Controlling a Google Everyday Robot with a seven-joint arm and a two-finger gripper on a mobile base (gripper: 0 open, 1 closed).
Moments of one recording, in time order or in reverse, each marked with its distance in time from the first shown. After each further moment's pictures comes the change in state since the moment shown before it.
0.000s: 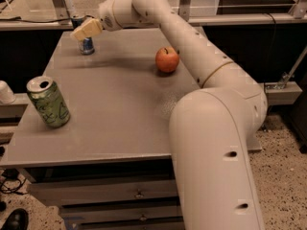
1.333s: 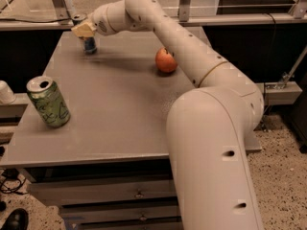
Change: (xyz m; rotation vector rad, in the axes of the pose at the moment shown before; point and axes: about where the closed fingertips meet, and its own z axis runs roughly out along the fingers) arm 0.005 0.018 0.023 -0.023 0.010 0.035
